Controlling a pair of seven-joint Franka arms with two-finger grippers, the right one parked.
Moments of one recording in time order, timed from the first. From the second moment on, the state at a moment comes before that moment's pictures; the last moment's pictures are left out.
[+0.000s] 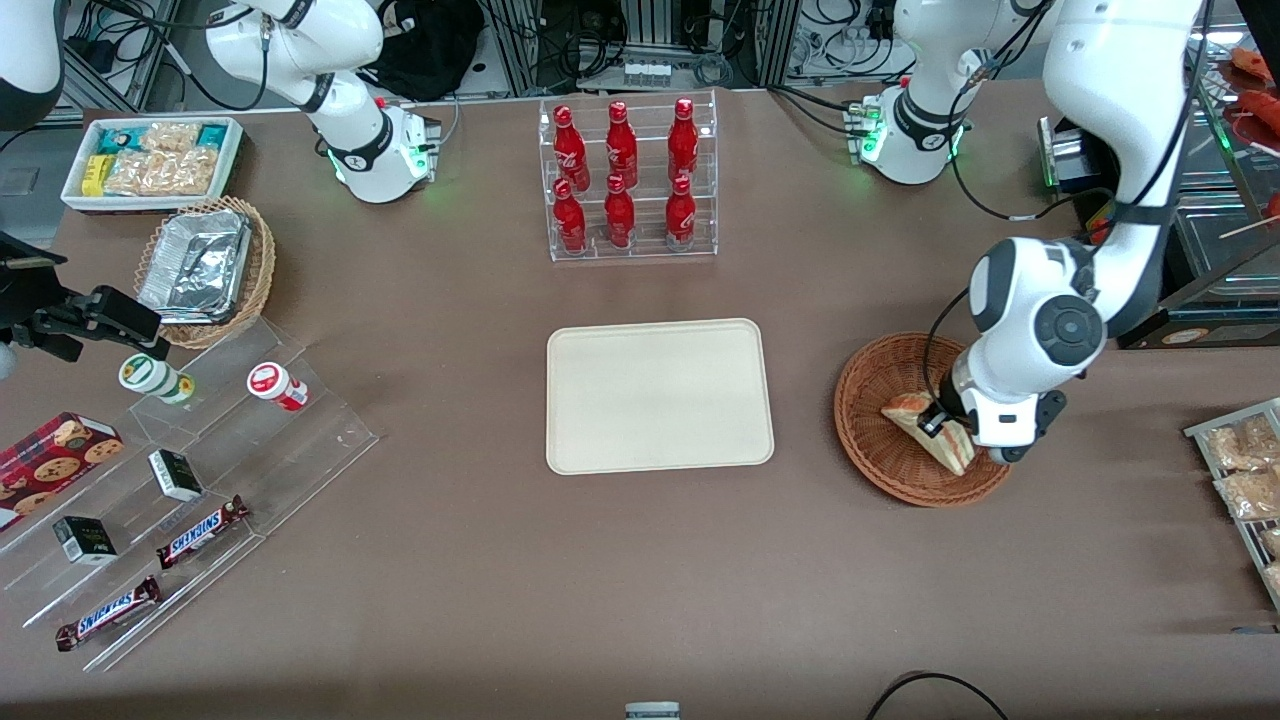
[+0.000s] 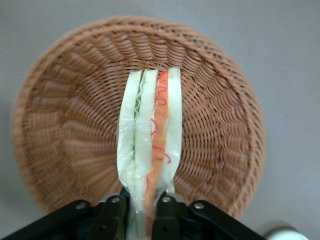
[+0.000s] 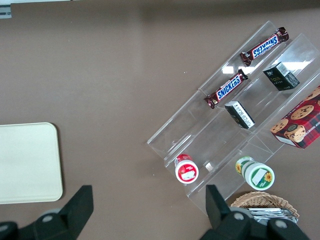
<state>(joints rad) -0.05 0.28 -0.11 -2.00 0.02 2.20 -0.94</state>
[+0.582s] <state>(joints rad) -0.34 0.24 -0.13 -1.77 0.02 1.90 -0.97</state>
